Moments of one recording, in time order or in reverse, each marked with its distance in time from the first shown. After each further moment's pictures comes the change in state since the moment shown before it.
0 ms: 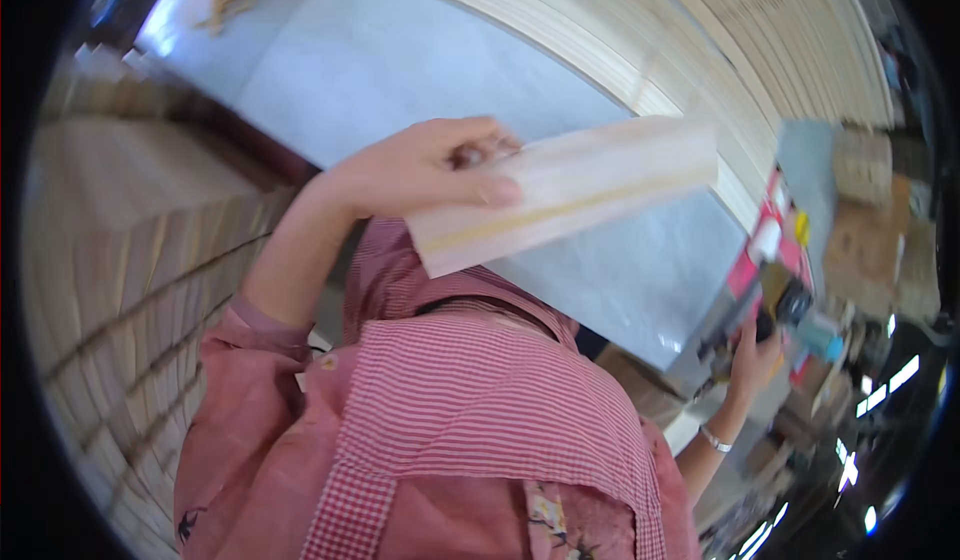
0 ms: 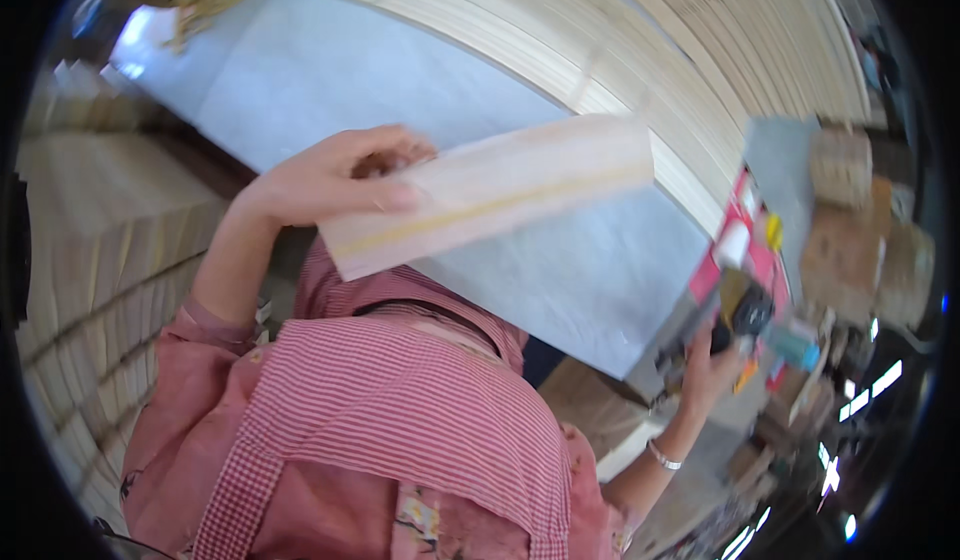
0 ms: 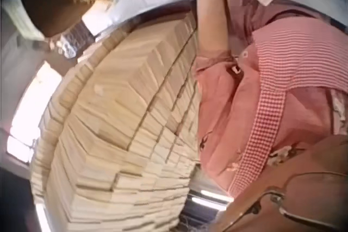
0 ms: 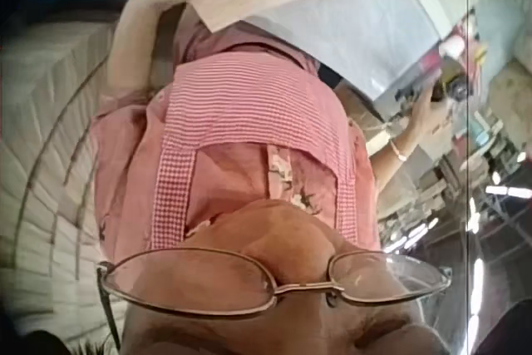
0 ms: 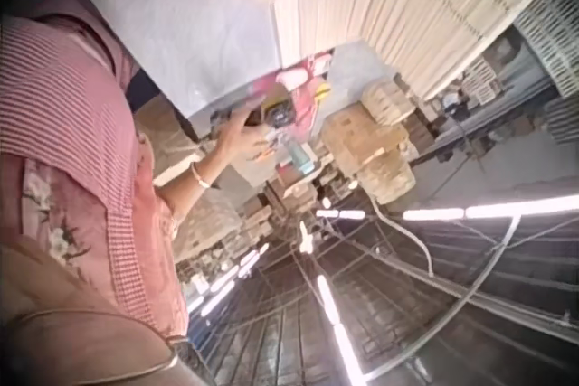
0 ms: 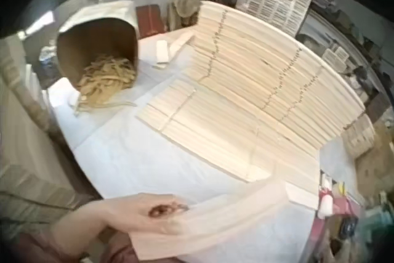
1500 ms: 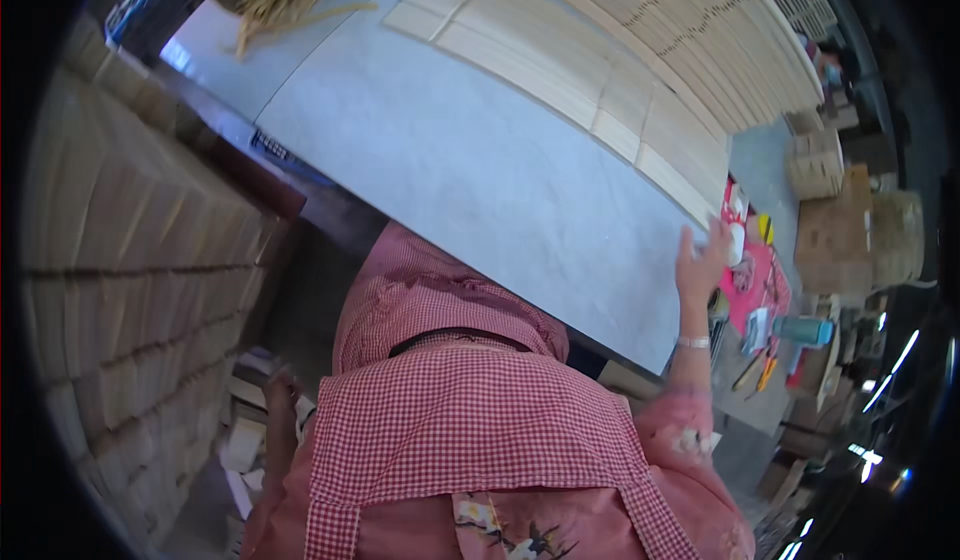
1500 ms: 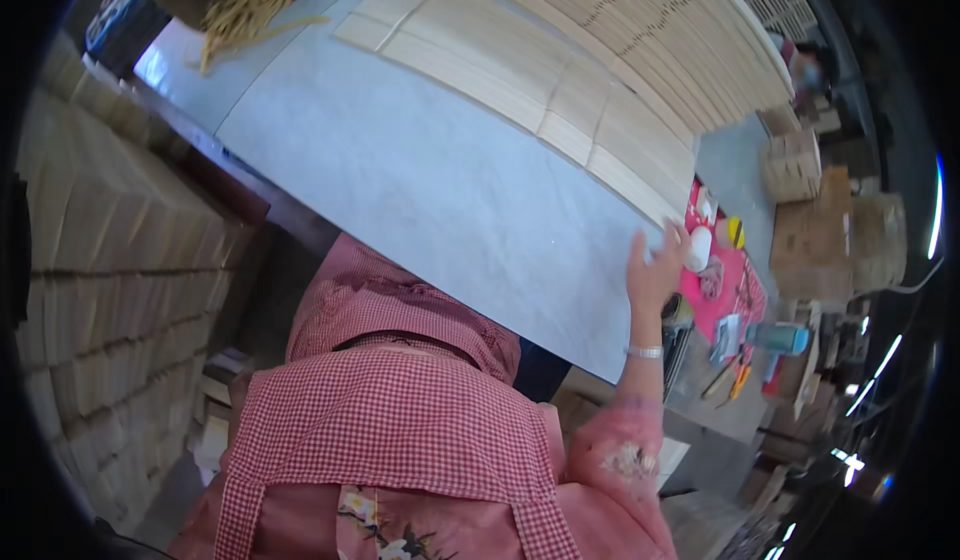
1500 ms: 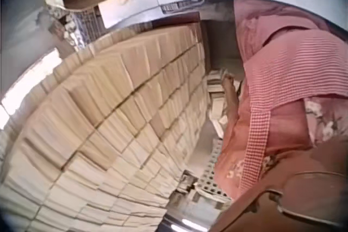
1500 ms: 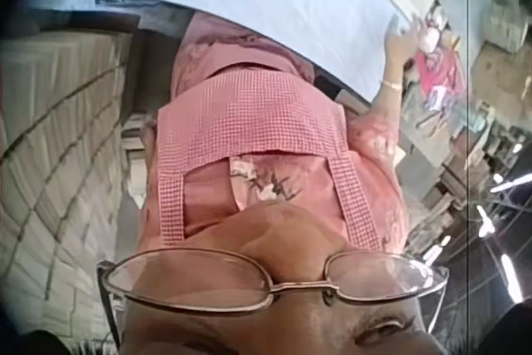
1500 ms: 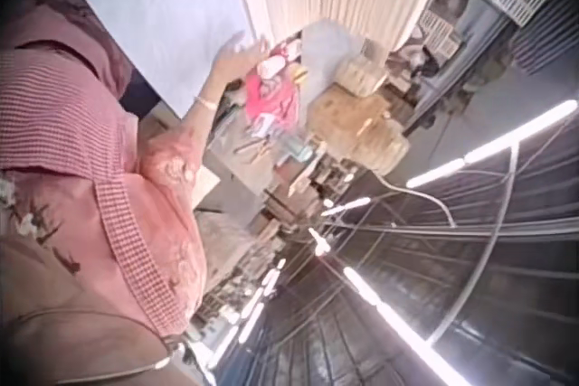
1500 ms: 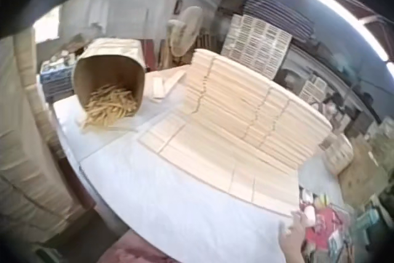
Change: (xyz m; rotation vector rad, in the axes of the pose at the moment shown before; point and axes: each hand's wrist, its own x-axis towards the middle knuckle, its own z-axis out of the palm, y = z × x) left_hand -0.350 -0.410 0.194 -0.788 1.227 -0.761; right_hand 0.046 -0.030 0.123 -0.005 0.386 -0.578
